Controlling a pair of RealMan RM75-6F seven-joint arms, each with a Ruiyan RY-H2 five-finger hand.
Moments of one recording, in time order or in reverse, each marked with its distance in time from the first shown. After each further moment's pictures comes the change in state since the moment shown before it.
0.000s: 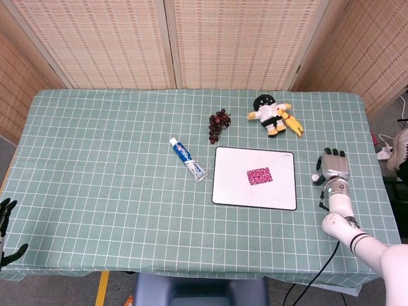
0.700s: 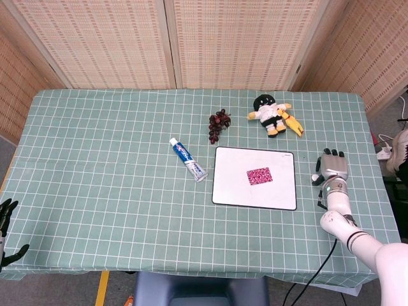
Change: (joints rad) left arm -0.002 0.005 0.004 -0.004 -0.001 -0.010 -0.013; right arm 0.014 -0.024 0.004 0.046 0.053 -0.032 -0.043
